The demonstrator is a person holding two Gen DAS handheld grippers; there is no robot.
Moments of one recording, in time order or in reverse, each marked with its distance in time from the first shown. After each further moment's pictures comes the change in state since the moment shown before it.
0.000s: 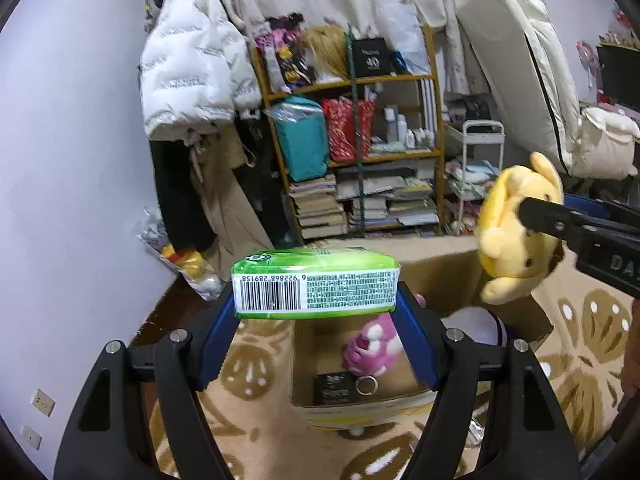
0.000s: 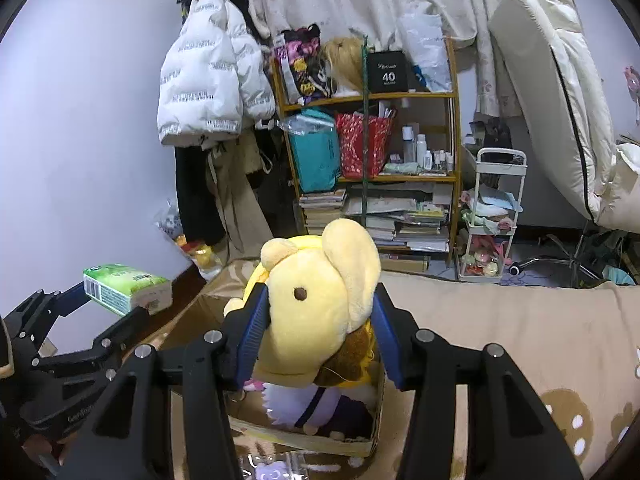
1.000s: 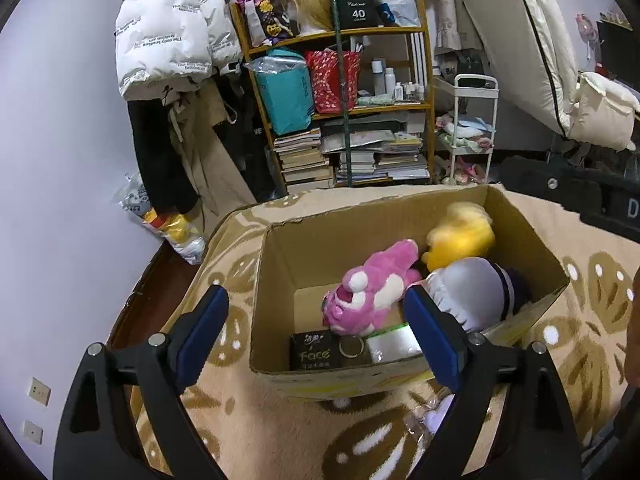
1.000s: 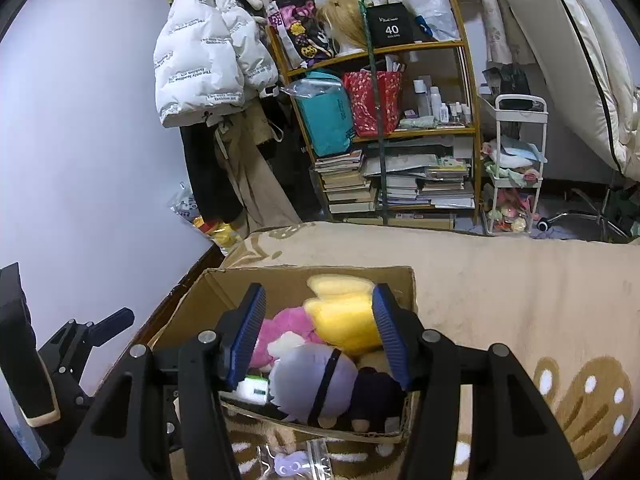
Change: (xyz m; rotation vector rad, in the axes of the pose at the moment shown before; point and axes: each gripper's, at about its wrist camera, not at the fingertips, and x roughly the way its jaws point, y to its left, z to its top) left arm 0.033 -0.015 -0.031 0.013 0.146 -0.026; right arm 0.028 -0.015 -0.020 0.100 0.105 0.100
